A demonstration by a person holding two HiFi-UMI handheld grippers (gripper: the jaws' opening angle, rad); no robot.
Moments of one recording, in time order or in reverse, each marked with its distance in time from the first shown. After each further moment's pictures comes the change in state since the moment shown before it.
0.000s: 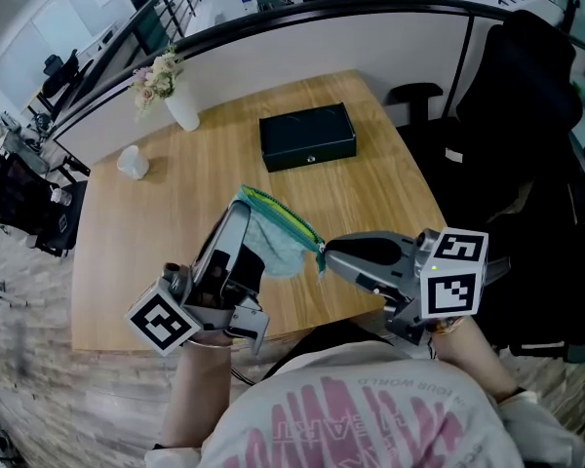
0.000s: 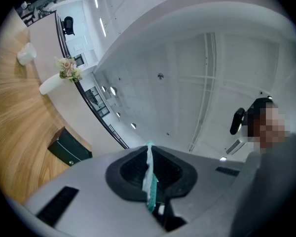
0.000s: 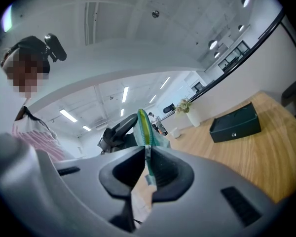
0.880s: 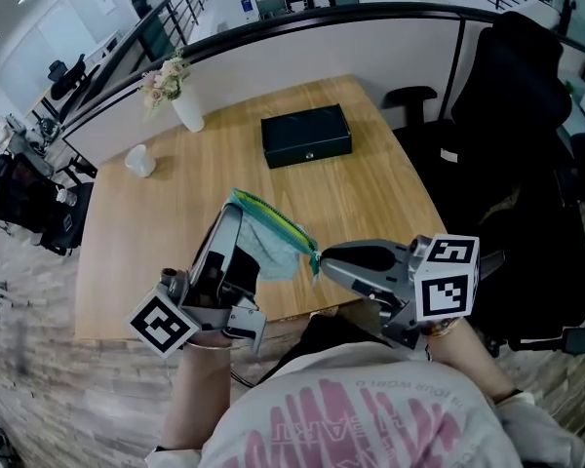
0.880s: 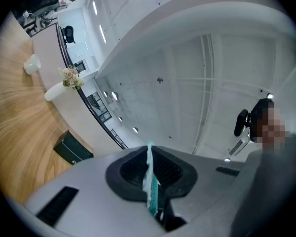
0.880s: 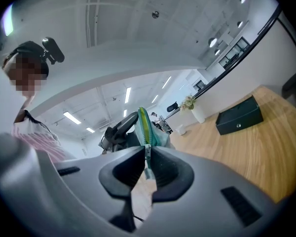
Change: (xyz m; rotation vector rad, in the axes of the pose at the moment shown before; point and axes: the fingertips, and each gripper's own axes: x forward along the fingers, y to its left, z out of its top) left arm -0.016 -0.013 0.003 0.023 -0.044 0.033; right arm -0.005 0.018 -0.015 0.026 -0.004 0.036
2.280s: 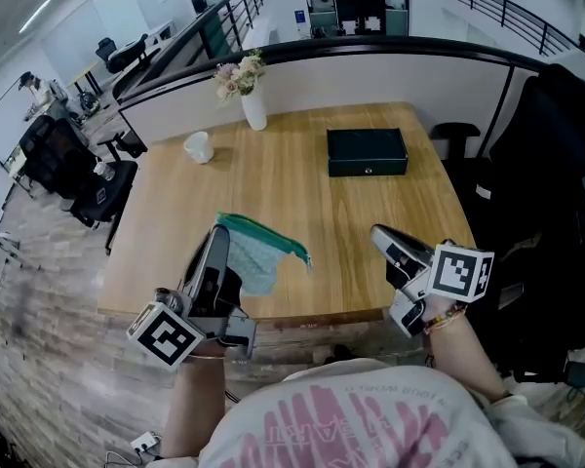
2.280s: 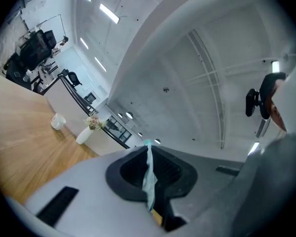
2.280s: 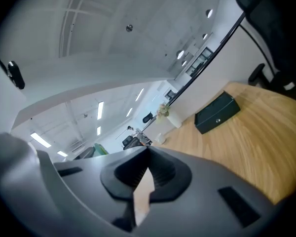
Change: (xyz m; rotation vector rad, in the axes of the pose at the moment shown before) left arm -0.144 0.000 0.093 0.276 -0.129 0.267; right arm 0.037 -0.029 0.006 0.209 -0.159 -0.303
